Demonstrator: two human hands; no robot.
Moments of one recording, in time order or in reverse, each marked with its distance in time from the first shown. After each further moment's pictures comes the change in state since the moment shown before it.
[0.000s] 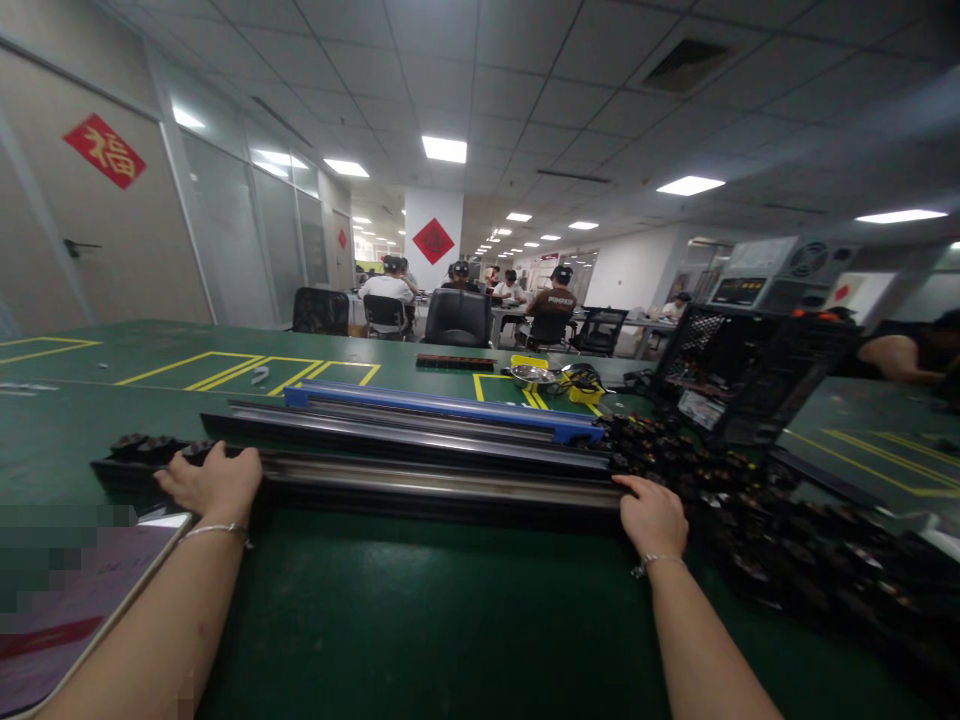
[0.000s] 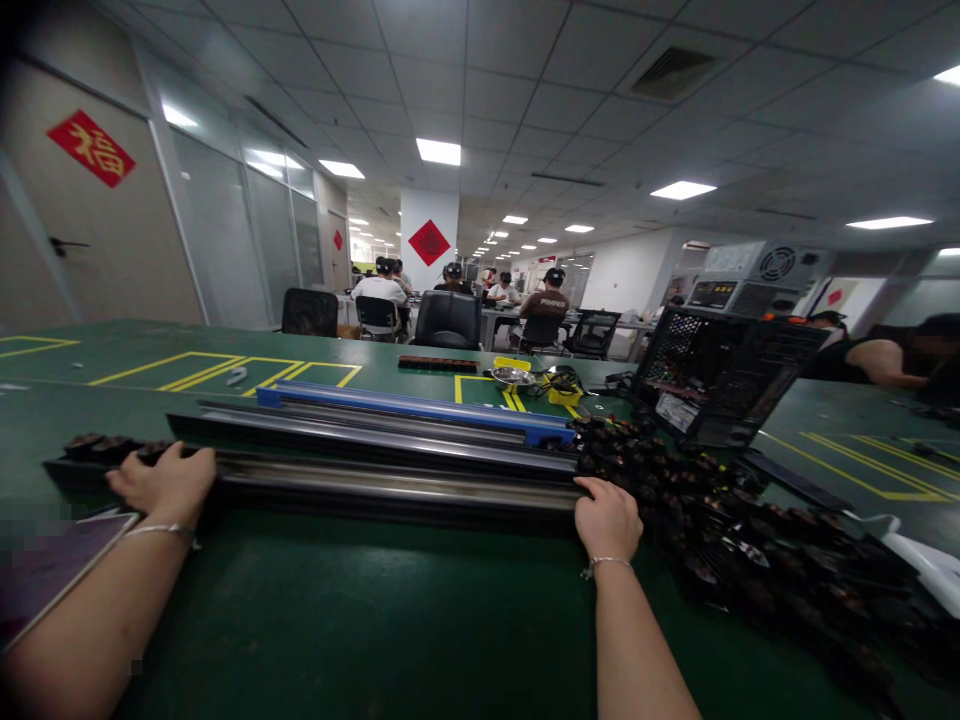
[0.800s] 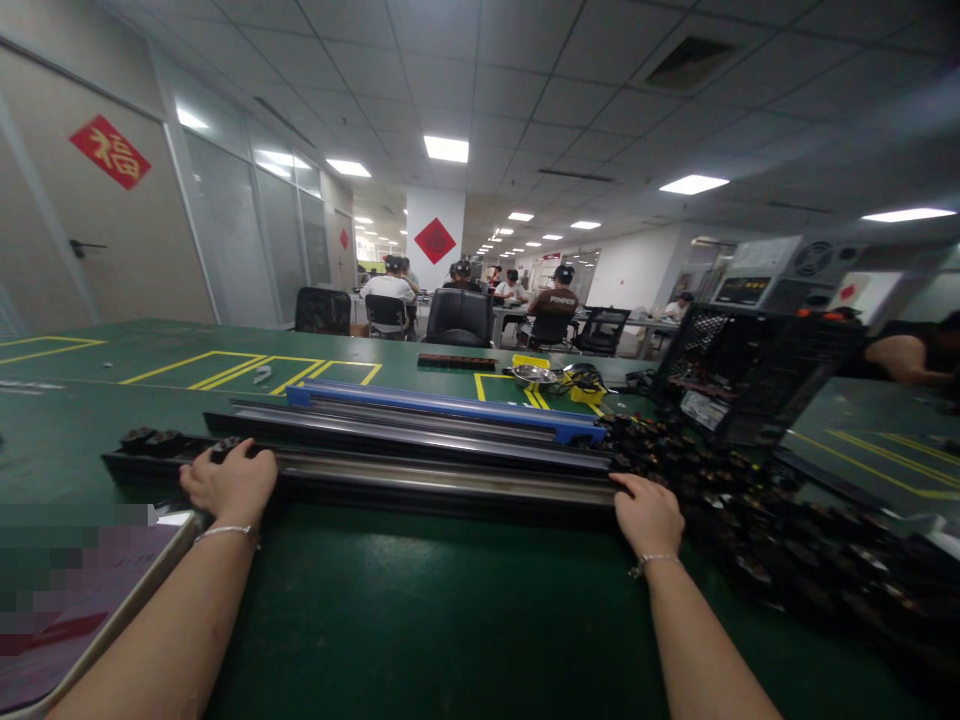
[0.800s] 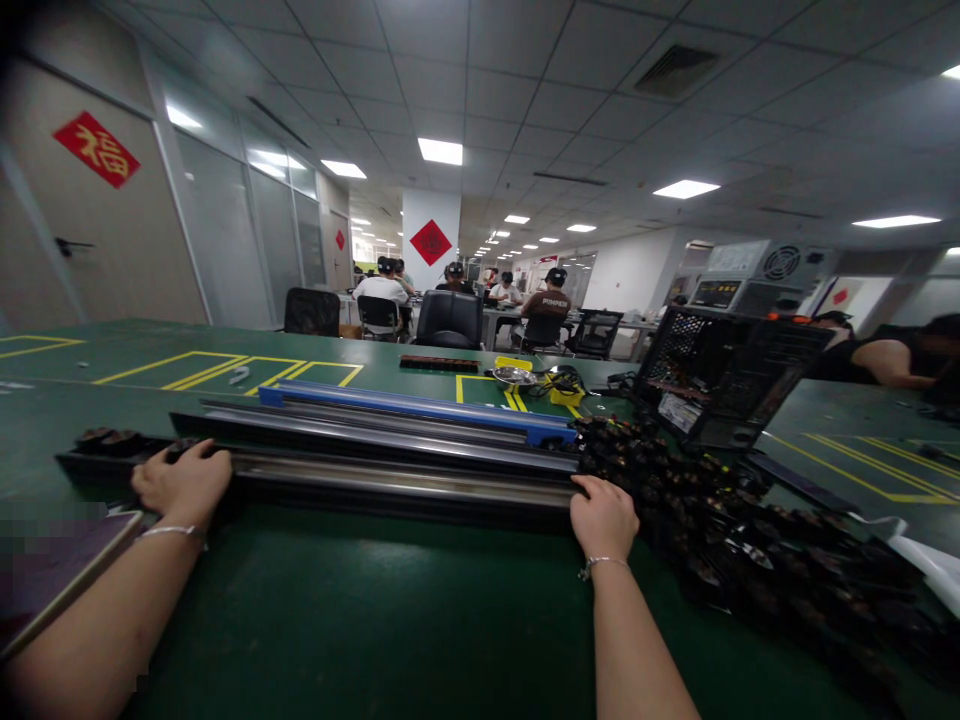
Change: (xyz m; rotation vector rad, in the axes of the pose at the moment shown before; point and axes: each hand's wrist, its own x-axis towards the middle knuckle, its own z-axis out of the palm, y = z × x) left_hand -0.014 0.005 0.008 -0.049 0.156 -0.026; right_hand -0.001 -0.005 0.005 -0.035 0.001 -0.051
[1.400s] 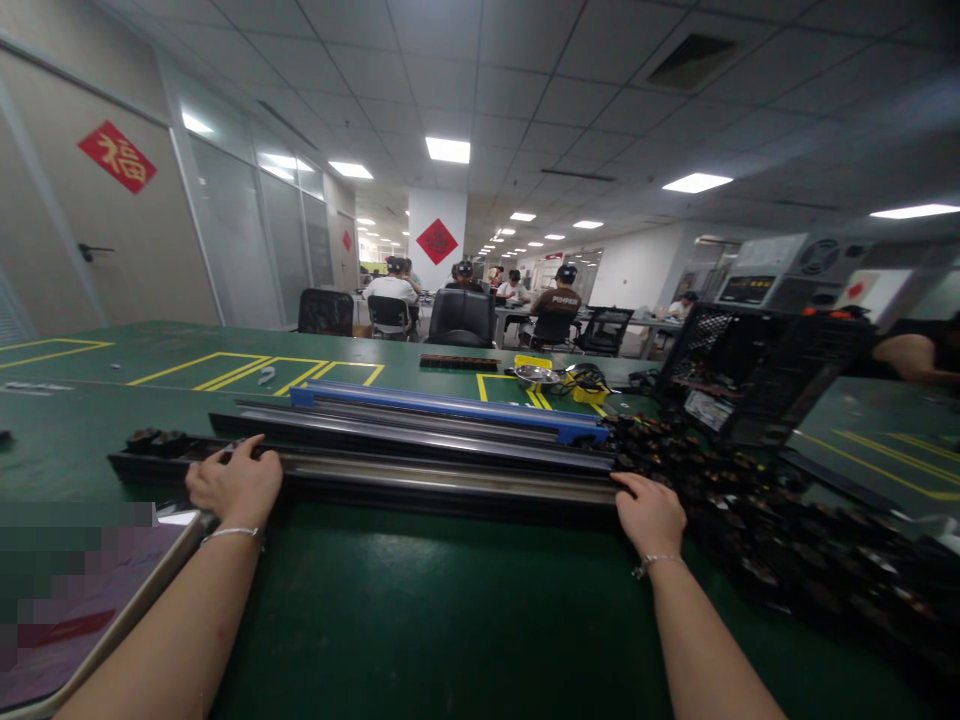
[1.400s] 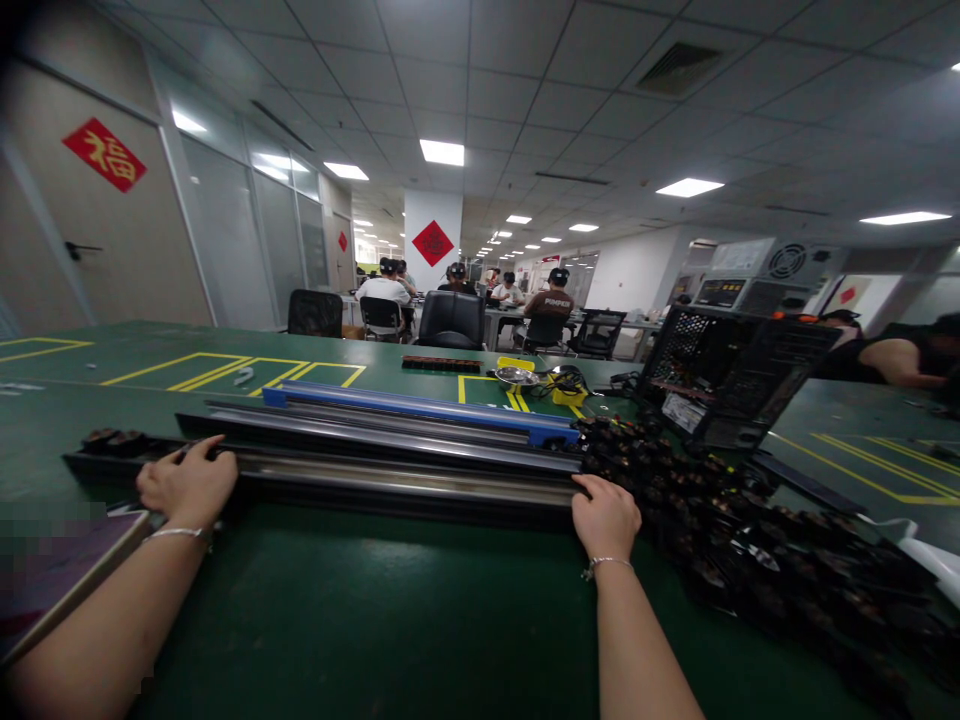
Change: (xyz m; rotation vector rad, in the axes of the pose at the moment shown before) left_hand -0.010 0.011 -0.013 0.047 -0.015 0.029; right_hand 0.002 0.003 0.006 0.001 0.055 -0.054
